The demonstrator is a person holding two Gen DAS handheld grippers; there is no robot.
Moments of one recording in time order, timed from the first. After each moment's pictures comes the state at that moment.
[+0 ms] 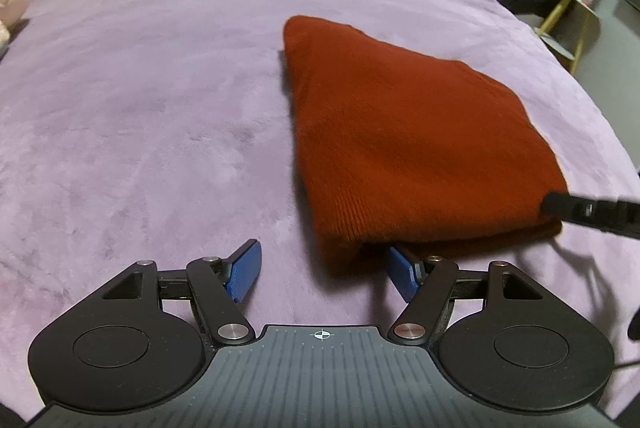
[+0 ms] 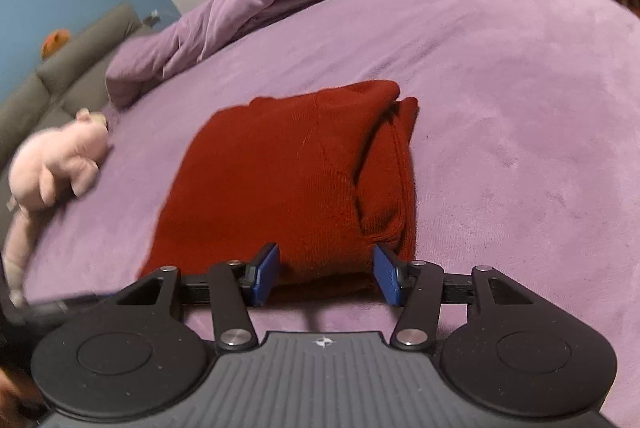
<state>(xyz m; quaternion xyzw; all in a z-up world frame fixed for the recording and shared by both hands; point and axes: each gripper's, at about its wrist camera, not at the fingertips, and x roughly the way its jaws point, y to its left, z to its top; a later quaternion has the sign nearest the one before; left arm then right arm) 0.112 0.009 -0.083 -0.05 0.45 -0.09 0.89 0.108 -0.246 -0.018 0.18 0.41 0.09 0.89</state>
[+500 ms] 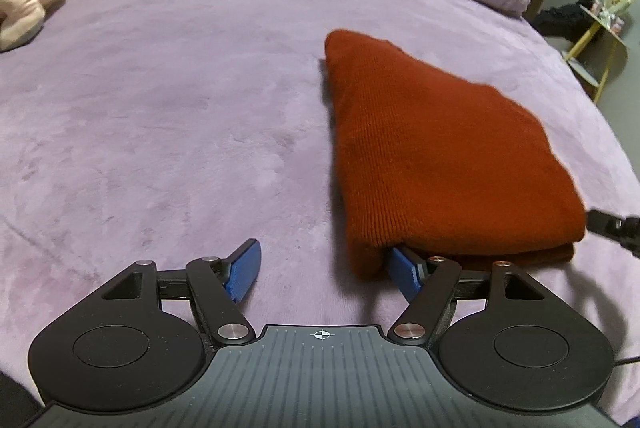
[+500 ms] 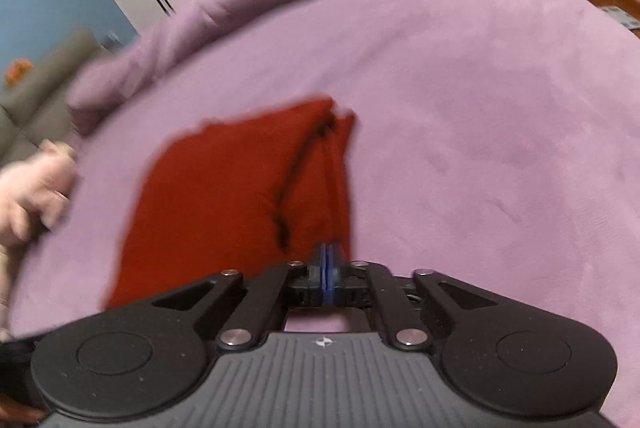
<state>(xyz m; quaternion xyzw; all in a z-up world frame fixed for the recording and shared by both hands) 0.103 0.028 -0.066 -0.08 0.45 -0.05 0.89 0.110 -0.278 -0.009 0.22 0.39 0.04 0.89</state>
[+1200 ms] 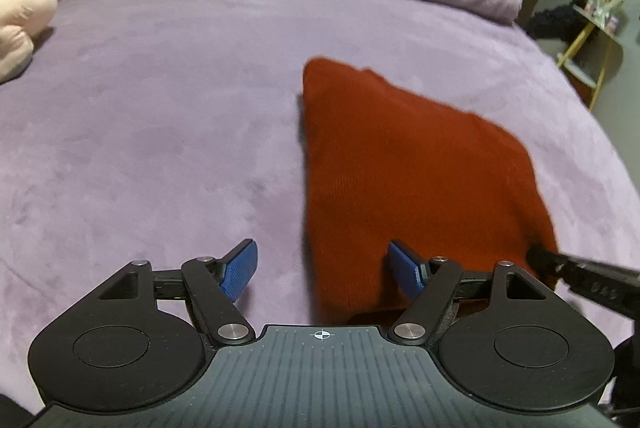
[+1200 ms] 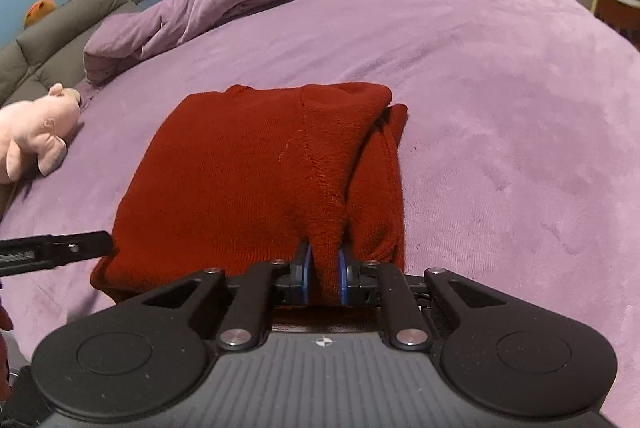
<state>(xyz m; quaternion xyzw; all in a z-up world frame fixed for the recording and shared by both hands) 0.130 0.001 -0.056 -0.05 0.44 -0.05 0.90 0.125 -0.237 -0.022 0.12 0.42 0.06 0.90</state>
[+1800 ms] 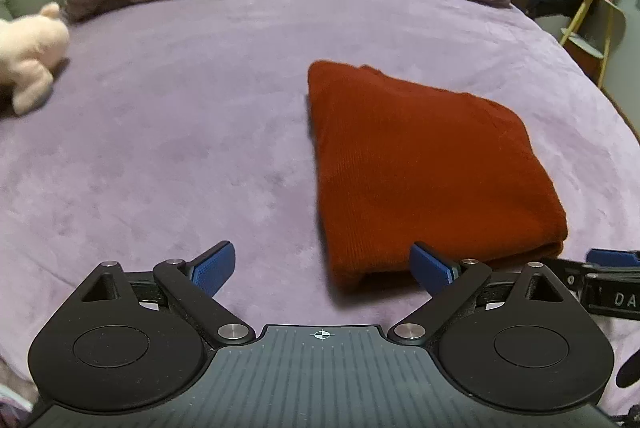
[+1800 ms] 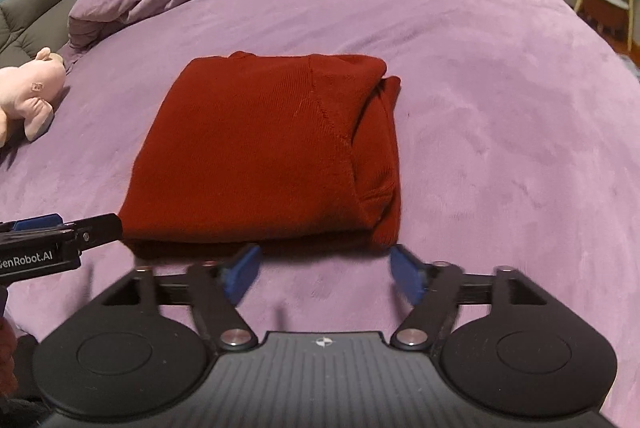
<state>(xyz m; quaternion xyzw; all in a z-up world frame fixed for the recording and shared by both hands) 0.096 -0.006 -0.031 0.01 0.43 -0.03 0.90 0.094 -0.217 0.008 0.09 0.47 0.03 0.88</state>
